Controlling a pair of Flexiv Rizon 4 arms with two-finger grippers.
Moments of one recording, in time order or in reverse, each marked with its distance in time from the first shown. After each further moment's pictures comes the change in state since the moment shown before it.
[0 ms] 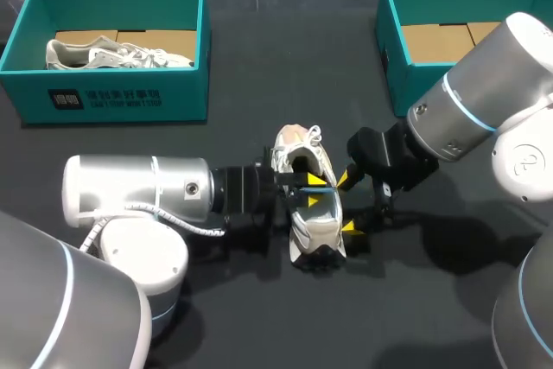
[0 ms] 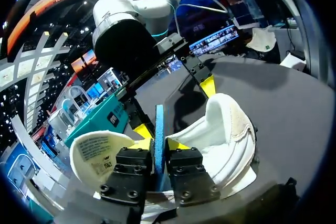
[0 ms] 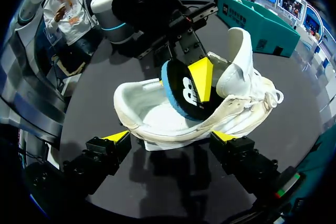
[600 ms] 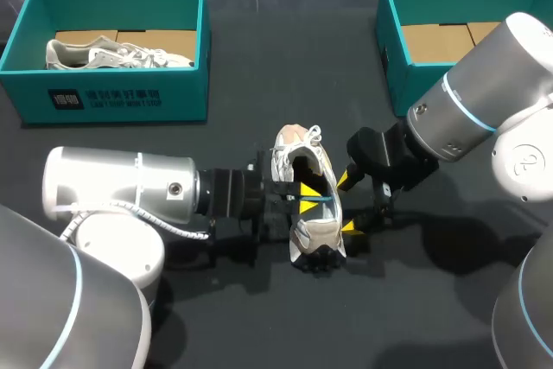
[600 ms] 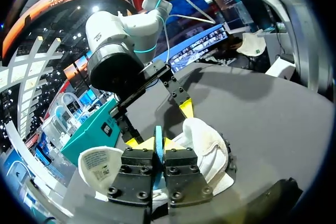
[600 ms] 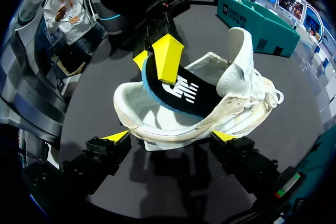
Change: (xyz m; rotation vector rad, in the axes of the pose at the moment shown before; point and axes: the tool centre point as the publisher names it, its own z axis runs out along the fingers) left arm 0.017 -0.021 -0.022 0.046 0.073 0.028; right arm 0.000 0.000 0.000 0.000 0.000 0.000
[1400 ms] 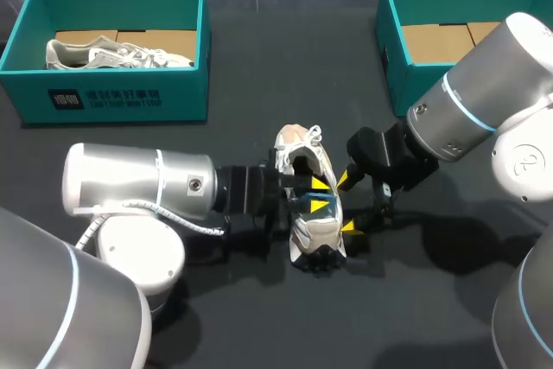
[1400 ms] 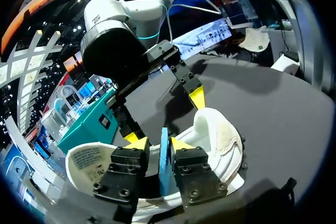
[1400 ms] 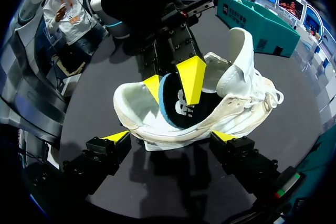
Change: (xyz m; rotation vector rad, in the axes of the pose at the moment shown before) left arm -0.006 0.013 0.020 -0.066 0.002 -0.026; right arm 0.000 0.000 0.000 0.000 0.000 0.000
